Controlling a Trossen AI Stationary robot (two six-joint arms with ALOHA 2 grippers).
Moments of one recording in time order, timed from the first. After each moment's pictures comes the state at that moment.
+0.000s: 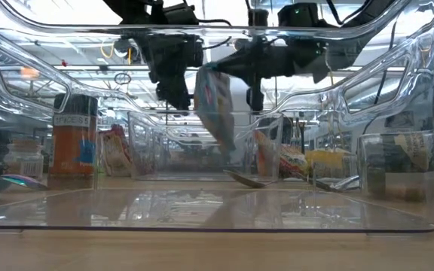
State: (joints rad) left arm 0.34 1.65 1.28 -0.69 0.28 0.08; right arm -0.31 1.61 0.80 0.74 -0.47 0.90
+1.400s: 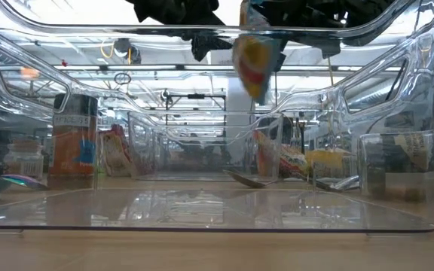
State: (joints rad) left arm 0.36 1.64 1.47 -0.44 0.58 0.13; right arm -0.34 1.38 0.80 0.60 -0.95 0.87
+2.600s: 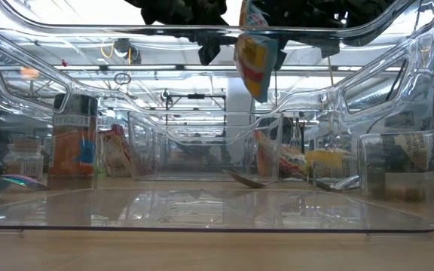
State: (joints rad) left arm 0.34 1.68 1.47 -0.38 0.60 0.01; right arm -0.34 1.38 0.80 0.63 -0.97 0.93
